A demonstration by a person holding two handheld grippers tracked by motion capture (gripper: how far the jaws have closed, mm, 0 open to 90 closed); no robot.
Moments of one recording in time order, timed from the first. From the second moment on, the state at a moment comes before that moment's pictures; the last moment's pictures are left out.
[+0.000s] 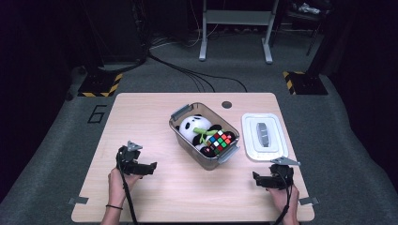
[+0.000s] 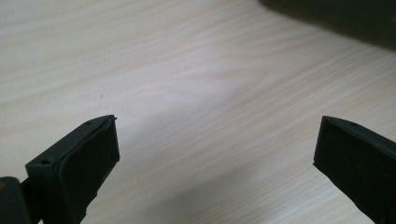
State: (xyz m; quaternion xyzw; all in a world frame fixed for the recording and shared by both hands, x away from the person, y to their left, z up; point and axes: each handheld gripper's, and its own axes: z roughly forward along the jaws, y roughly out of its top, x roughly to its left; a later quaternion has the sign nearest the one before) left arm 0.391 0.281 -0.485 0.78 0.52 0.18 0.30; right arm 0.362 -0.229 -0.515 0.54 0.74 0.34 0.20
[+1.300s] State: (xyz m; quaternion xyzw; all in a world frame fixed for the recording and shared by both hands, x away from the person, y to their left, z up) left arm 0.369 0.298 -0.532 0.75 0.53 0.22 0.32; right arm 0.496 -0.238 -0.483 0.57 0.73 0.32 0.21
